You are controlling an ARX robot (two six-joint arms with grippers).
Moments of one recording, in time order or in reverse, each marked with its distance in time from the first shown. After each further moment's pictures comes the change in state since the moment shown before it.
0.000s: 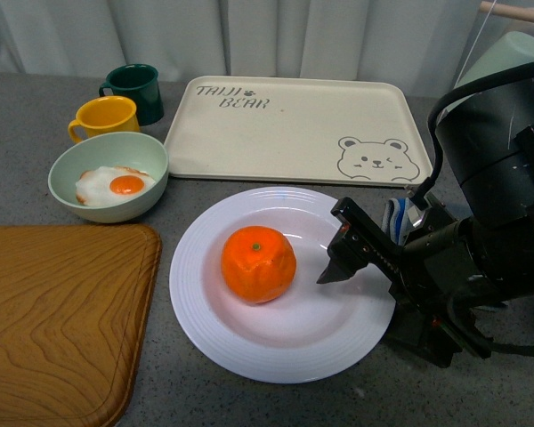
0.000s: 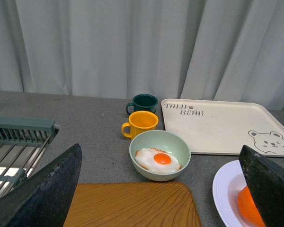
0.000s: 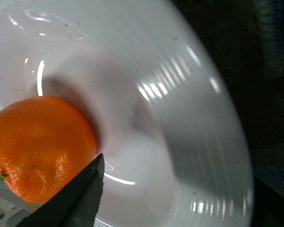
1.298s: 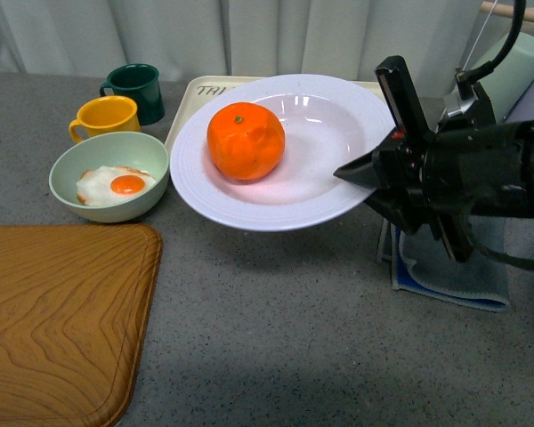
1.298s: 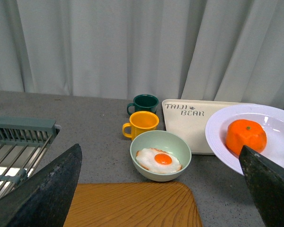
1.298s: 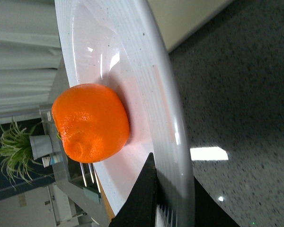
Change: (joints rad) left arm 0.000 0.000 0.000 0.000 0.000 0.000; right arm -0.054 -0.118 -0.065 0.474 -0.057 0.154
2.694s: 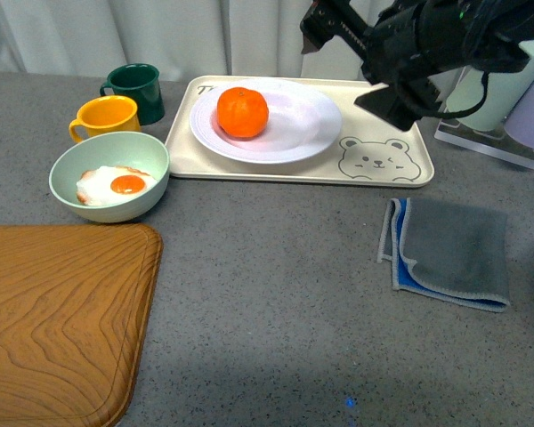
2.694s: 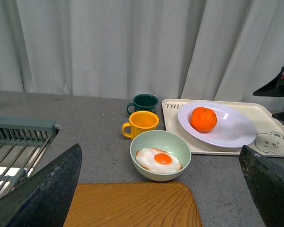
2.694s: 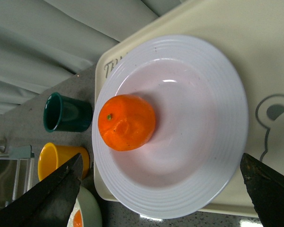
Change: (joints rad) left arm 0.000 0.000 0.000 0.000 0.000 0.000; right arm -0.005 0.248 0.612 -0.306 0.217 -0.407
